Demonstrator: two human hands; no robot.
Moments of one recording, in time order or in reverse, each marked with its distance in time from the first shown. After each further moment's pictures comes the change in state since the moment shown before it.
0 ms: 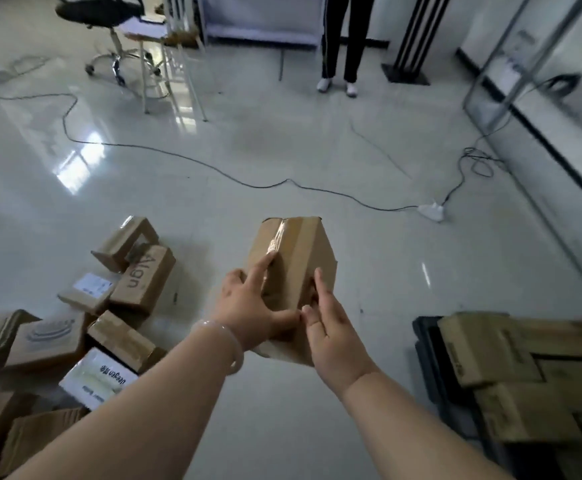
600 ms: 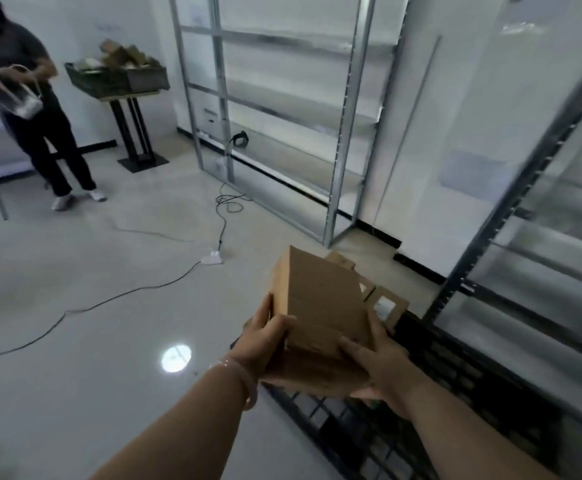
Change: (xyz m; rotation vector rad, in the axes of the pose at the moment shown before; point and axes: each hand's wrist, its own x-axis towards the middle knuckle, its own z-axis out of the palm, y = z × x) left_hand -0.251 0.385 0.183 -0.485 -0.833 0.176; right_hand -0.390 0.021 -0.375 0.630 0.631 0.391
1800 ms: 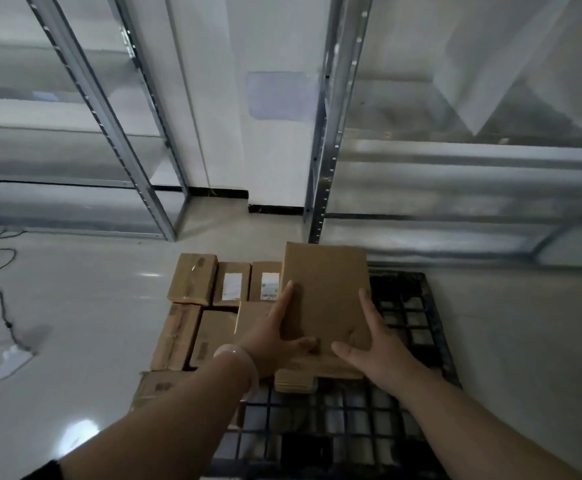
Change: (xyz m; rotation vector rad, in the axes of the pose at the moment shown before) left_hand 0.336 0.018 0.219 0.848 -0.898 0.035; right_hand 0.143 0.009 -0.197 -0.149 0.631 0.214
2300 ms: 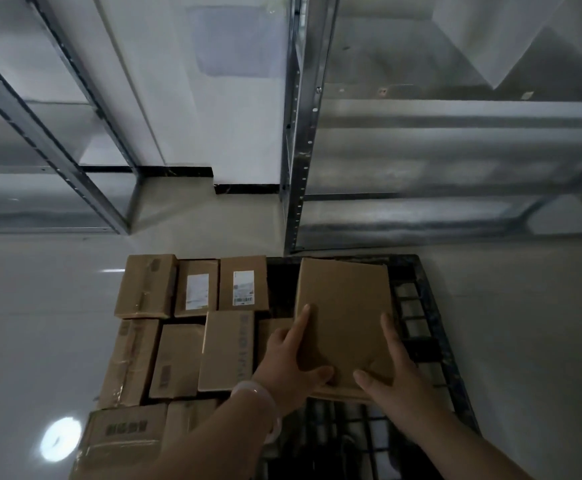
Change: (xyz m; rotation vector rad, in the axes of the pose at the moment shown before) left_hand 0.155 -0.045 0.045 -0.006 -0.034 -0.027; right_hand 0.115 0.082 -0.010 0.068 0.100 0.244
